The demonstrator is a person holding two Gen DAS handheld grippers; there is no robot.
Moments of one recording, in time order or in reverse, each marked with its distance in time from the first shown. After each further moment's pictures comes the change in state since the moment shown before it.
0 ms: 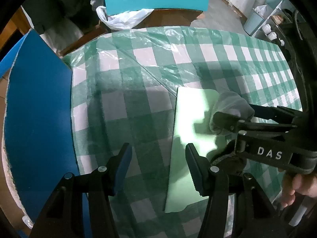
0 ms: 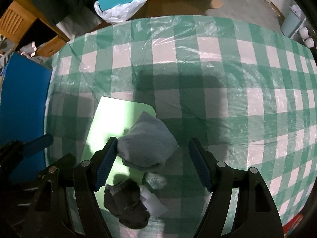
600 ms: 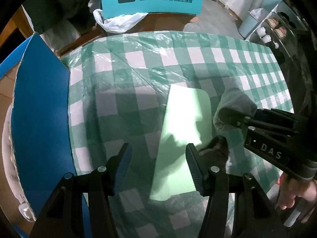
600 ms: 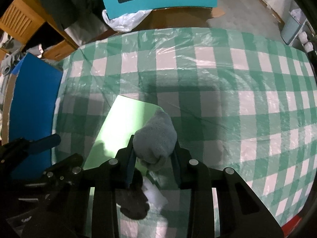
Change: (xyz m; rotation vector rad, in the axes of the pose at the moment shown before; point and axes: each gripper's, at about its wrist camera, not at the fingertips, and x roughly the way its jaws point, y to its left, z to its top) left arm -0.018 -0.012 -0.005 -0.009 -0.011 -0.043; right arm -0.033 -0.001 -0.015 -0.021 -0.076 0.007
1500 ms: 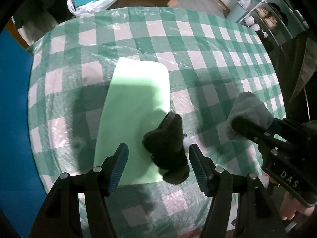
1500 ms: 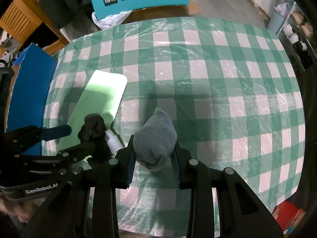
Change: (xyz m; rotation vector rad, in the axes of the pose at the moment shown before) left arm 0.026 -0.057 -0.020 0.014 0.072 -0.093; right arm -0.037 -0.049 -0.055 0.019 -0.018 -0.049
